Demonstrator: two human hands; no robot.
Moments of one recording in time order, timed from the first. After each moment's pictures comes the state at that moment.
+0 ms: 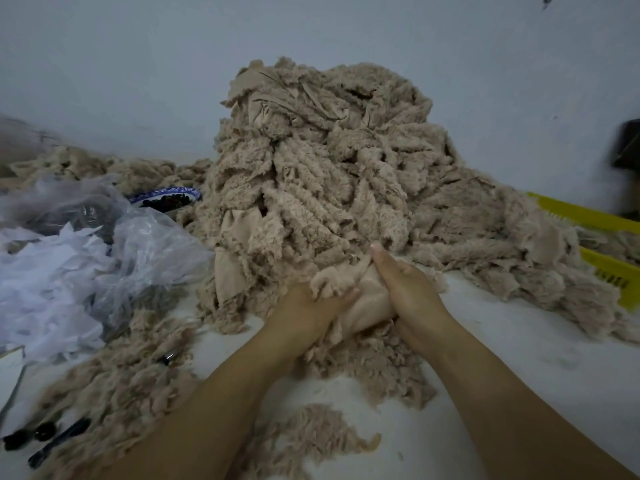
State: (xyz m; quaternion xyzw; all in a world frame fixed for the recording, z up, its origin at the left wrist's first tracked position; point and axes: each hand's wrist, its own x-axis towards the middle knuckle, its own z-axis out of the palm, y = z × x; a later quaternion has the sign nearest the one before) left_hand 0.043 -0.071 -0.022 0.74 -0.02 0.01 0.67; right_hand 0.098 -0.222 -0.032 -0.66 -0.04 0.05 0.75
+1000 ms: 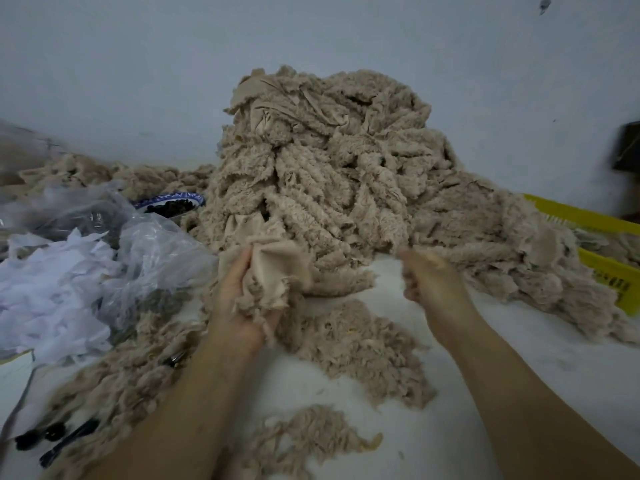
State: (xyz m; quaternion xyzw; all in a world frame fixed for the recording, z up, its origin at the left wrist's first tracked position) left_hand 0.065 -0.013 -0.019 0.28 0.06 0.00 0.96; right_hand 0.113 -0.259 -0.033 -0.70 0.00 -0.05 0.71
